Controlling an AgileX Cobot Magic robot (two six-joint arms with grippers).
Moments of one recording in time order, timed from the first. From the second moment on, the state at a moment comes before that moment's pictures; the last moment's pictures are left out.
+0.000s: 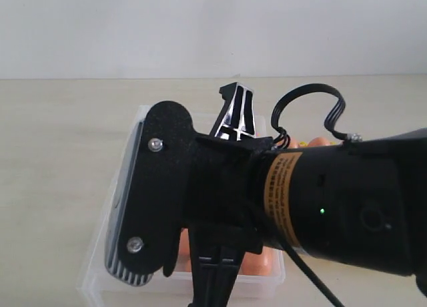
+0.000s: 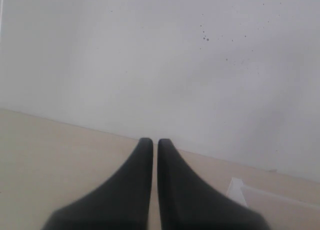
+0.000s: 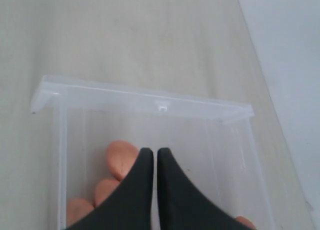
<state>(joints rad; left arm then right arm) 0.10 0.00 0.00 -0.40 0.00 0.18 1.18 1.29 -0.78 -0.94 0.27 0.32</state>
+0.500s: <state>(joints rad) 0.10 0.00 0.00 -0.40 0.00 0.18 1.18 1.29 -0.78 -0.95 0.16 0.34</state>
